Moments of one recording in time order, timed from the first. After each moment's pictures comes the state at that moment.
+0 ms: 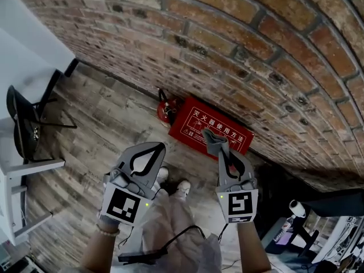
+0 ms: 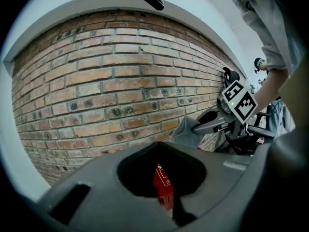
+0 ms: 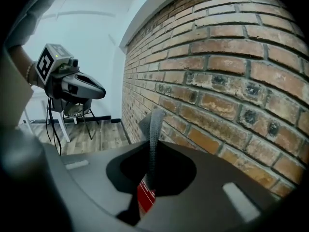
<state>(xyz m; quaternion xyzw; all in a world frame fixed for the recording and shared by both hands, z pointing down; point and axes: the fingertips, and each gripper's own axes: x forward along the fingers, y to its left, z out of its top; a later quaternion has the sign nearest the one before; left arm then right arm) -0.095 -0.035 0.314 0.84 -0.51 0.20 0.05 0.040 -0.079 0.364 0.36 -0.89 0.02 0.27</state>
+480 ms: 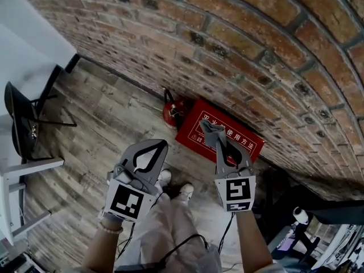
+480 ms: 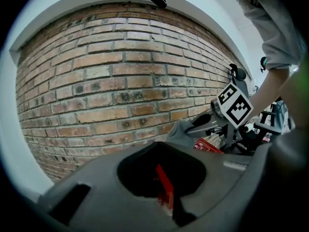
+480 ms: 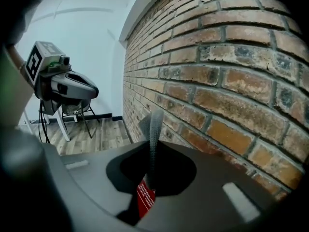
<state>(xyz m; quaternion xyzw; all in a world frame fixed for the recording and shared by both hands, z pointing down) -0.129 -0.056 0.368 0.83 -0.52 0.19 0.07 -0.011 -0.119 0.426 0.34 -0.90 0.03 0.28</state>
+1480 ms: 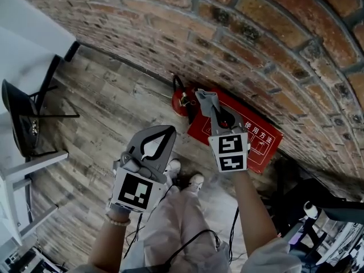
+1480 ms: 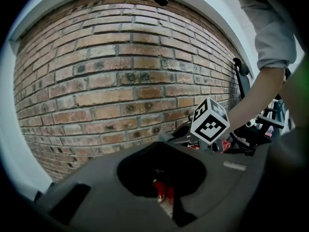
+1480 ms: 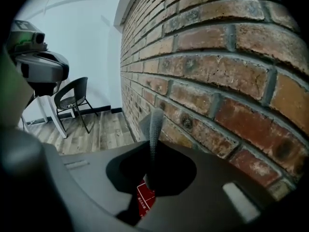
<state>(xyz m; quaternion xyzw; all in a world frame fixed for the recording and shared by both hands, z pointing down) -0.157 -0.080 0.430 0.82 -0.52 0.21 0.10 -0.085 -0.178 0.540 0.33 -0.88 0.07 0.32</state>
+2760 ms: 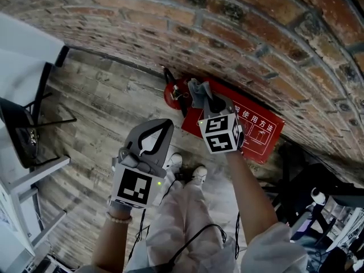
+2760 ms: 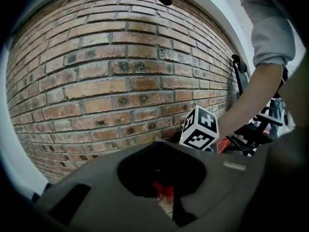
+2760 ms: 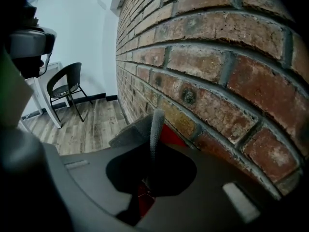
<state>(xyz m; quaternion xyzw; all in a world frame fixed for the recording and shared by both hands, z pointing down) -0.141 -0.096 0.457 0.83 -0.50 0.22 0.11 -0.073 -0.197 0.602 0.34 -0.85 0.07 0.39</state>
